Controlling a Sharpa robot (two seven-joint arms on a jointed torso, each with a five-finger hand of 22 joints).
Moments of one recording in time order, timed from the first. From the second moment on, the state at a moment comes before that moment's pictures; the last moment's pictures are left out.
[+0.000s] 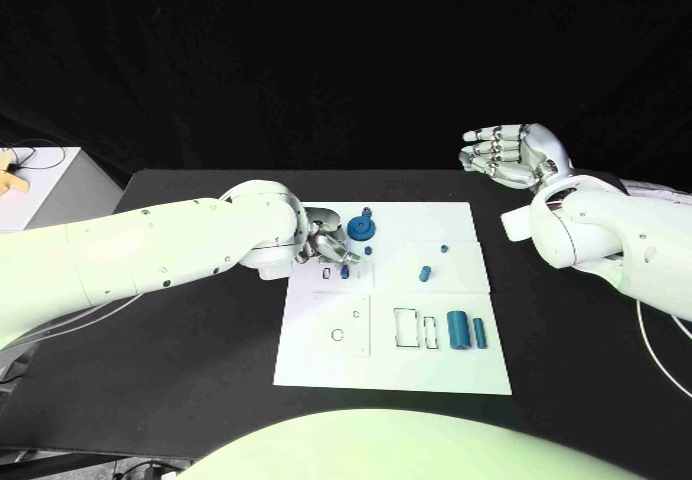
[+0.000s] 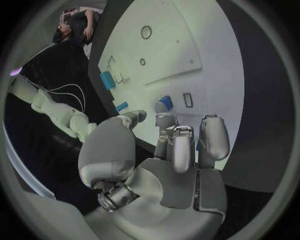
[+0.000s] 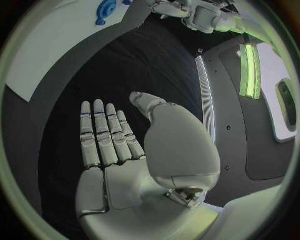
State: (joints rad) left arm 1.22 -0.72 -0.04 1.51 -1.10 0.15 -0.53; left_hand 0.90 -0.19 0.46 0.26 0.44 0.92 0.02 0.82 0.84 1.23 -0.05 1.17 0.75 1.47 -0.10 1.56 1.31 0.08 1.34 0.01 1.41 1.18; right arm 1.28 -0.76 -0.16 1.31 -0.44 -0.55 0.37; right_hand 1.30 -0.19 0.49 0.08 0.29 0.80 0.21 0.13 0.23 0.99 0.20 0.07 0.06 0.99 0.16 0.07 0.23 0.17 0.85 0.28 0.07 0.16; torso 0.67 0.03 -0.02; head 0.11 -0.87
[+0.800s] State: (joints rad) left arm 1.27 -0.71 0.01 1.34 -1.04 0.14 -0.52; left_hand 1.05 -0.17 0.38 0.29 0.44 0.77 0.13 0.54 0.66 1.10 0.04 1.09 0.58 1.47 -0.02 1.53 1.31 0.08 1.29 0.08 1.38 1.12; right arm 1.27 -0.76 -0.16 1.31 -0.44 -0.54 0.37; right_hand 1.30 -0.19 0.49 0.08 0.29 0.80 0.21 0.13 0.23 0.99 0.20 0.07 0.06 0.99 0.16 0.07 0.23 0.17 0.85 0.28 0.07 0.16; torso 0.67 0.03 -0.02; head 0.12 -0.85
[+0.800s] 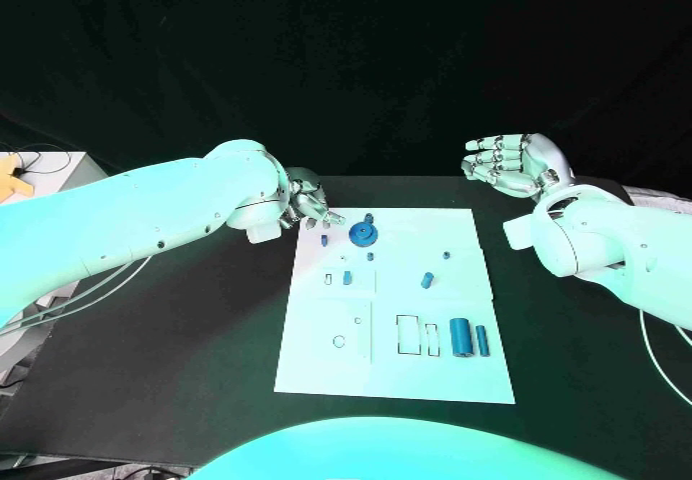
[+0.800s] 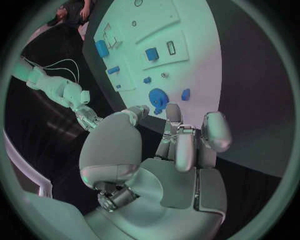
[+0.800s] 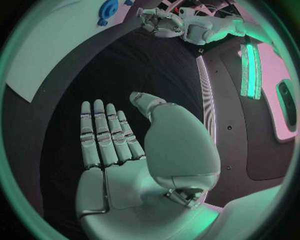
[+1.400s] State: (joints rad) left arm 1.28 -0.62 -0.03 1.15 -1.04 0.17 -0.52; left_hand 1.05 -0.18 0.37 0.29 0.44 0.79 0.12 0.54 0.64 1.09 0.05 1.09 0.57 1.47 -0.02 1.53 1.31 0.08 1.29 0.08 1.38 1.12; right arm 1.27 -0.76 -0.16 1.32 -0.44 -0.54 0.37; right_hand 1.30 -0.19 0.49 0.08 0.29 0.80 0.21 0.13 0.23 0.99 0.20 0.07 0.06 0.99 0.16 0.07 0.23 0.17 0.85 0.28 0.07 0.16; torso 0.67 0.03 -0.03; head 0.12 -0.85
